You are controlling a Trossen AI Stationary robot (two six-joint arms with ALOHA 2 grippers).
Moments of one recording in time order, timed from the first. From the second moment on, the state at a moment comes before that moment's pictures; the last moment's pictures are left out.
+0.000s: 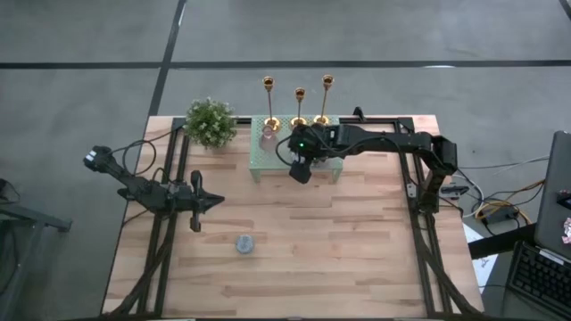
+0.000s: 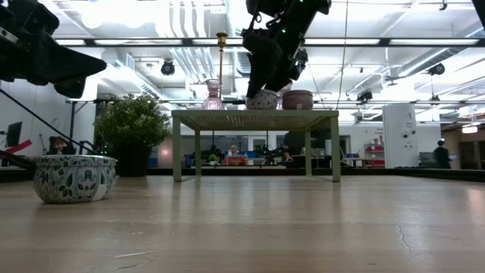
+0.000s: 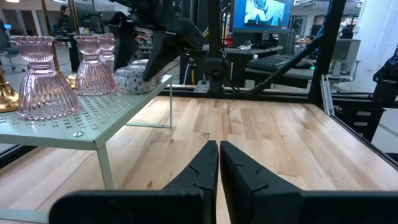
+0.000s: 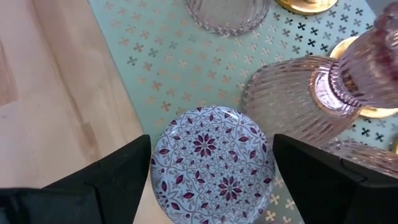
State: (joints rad) left arm -0.56 0.16 0.01 0.07 -0.67 -0.06; right arm -0.20 1.81 1.58 -0.78 0.19 0.19
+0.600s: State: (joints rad) left arm -0.56 0.16 0.01 0.07 -0.67 -0.06; right arm -0.20 1.73 1.58 -0.77 0.21 0.18
